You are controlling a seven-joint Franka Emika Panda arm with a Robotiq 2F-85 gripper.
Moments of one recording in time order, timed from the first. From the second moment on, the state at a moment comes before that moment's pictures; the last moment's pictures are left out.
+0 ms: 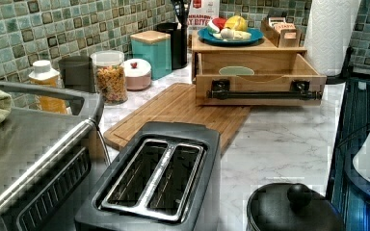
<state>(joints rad) -0.05 0.07 -0.05 -1.86 0.02 0.26 -0.10</state>
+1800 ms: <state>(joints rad) -0.04 -0.28 0.03 -2.48 0.14 0.66 -0.89</state>
